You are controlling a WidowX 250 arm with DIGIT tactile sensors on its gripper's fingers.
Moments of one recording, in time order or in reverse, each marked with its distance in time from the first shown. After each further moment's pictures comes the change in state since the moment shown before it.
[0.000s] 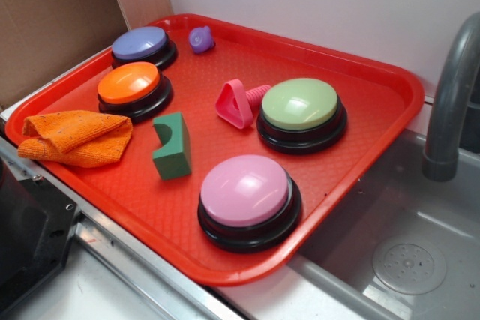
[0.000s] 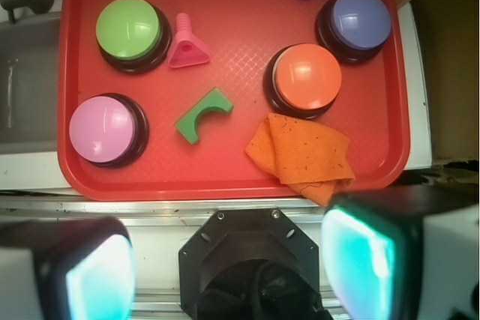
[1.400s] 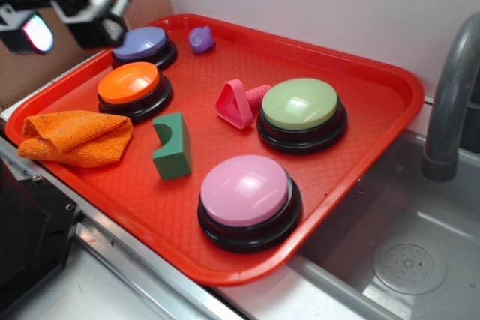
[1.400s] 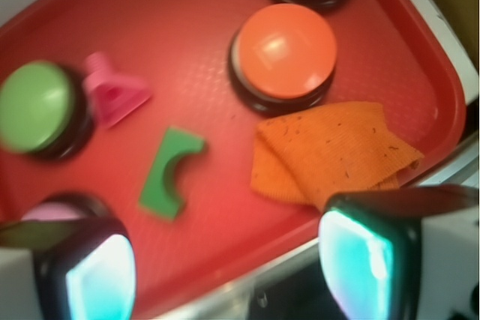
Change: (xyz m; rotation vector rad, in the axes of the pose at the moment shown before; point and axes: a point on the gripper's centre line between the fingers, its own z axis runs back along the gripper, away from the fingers) arm 0.029 0.010 -0.108 -0.015 -0.055 0.498
